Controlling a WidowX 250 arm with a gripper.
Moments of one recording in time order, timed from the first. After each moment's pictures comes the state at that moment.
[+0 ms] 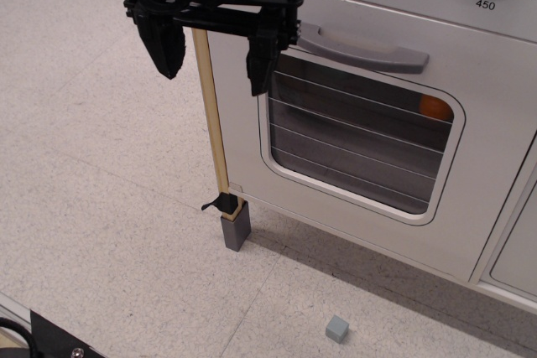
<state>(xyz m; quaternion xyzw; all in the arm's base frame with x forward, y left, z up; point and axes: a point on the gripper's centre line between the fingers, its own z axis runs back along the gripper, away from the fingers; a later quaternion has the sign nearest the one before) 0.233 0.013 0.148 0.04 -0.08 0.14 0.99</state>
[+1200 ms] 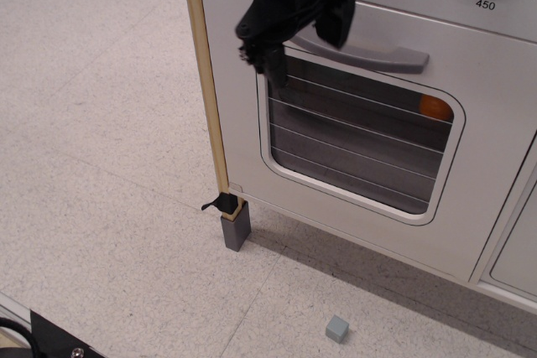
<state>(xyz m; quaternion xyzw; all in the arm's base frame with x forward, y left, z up) 0.321 -0.003 0.110 -0.06 -0.15 0.61 0.78</state>
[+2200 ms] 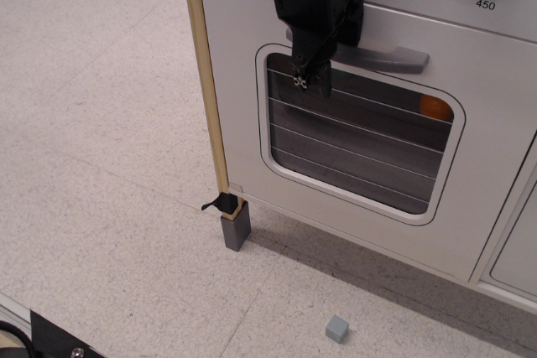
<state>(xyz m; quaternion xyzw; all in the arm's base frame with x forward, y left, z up) 0.360 -0.002 0.071 -0.10 -0.13 0.72 0.68</state>
